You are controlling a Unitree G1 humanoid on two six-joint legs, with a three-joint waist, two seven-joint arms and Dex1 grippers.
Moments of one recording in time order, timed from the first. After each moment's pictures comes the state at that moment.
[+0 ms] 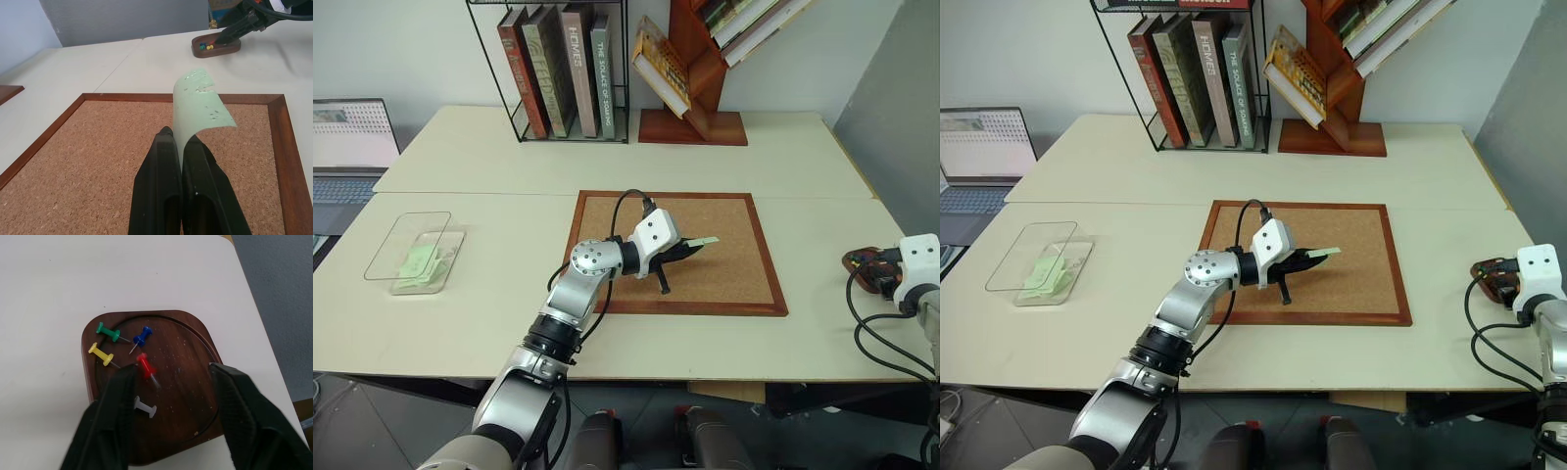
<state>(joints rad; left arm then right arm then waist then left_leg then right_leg) -0.66 0.19 -0.25 0.31 -0.05 0.06 -0.91 -0.26 -0.75 -0.32 0.32 0.10 0.47 0.36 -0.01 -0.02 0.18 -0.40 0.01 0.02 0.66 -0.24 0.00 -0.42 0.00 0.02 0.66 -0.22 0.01</state>
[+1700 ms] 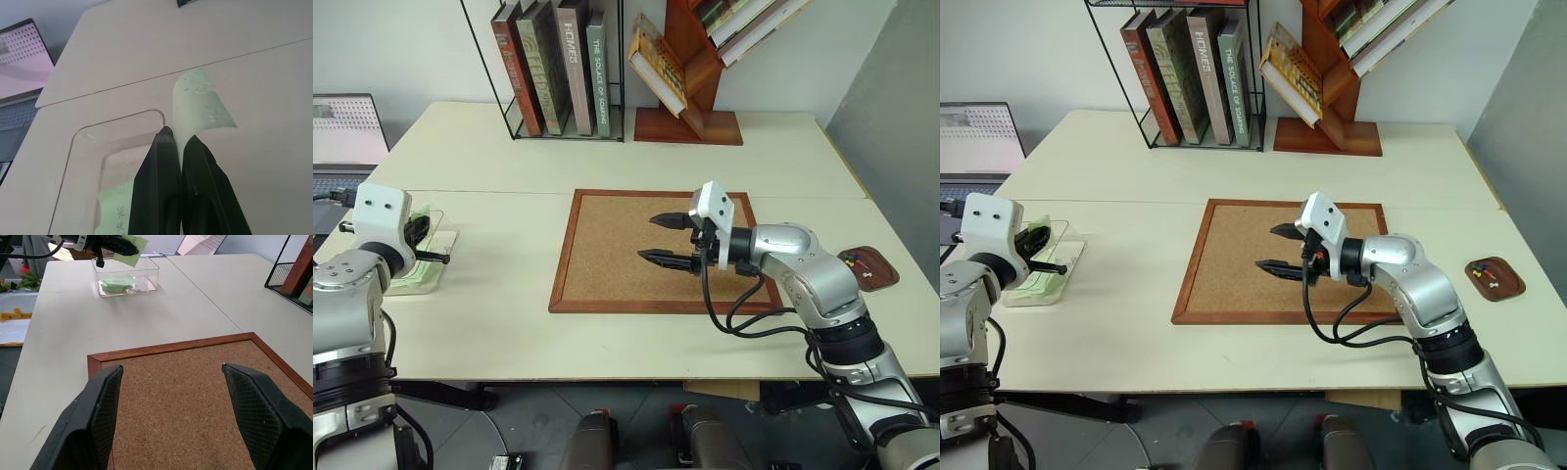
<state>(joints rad) -0.36 0.76 0.43 0.15 -0.07 0.58 -0.45 -0.65 -0.43 0.24 -0.16 0.34 0.55 0.87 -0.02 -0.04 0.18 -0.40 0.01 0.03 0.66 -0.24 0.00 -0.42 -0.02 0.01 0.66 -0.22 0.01</state>
